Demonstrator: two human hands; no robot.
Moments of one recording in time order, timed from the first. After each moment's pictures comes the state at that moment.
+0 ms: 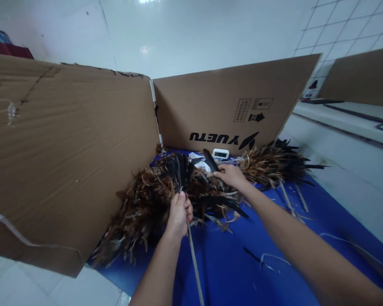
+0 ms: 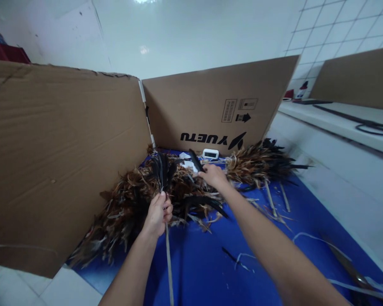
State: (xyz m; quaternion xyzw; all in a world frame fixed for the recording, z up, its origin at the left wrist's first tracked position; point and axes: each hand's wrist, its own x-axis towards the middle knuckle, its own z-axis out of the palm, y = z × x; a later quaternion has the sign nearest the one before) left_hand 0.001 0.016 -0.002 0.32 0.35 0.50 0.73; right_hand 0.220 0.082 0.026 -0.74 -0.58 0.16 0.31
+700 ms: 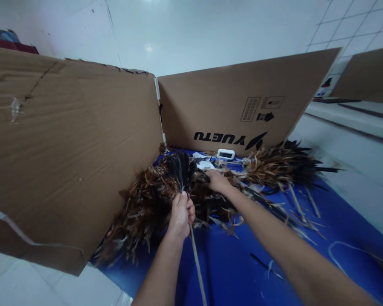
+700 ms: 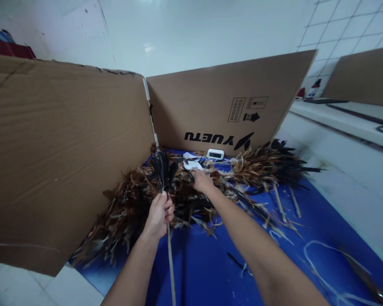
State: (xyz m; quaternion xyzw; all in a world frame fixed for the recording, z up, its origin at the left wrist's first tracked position) left_hand -0.003 0.020 -0.001 0.31 0.35 0.51 0.72; right_hand 0.185 0.119 -0.021 -0.72 -0.68 0.06 0.11
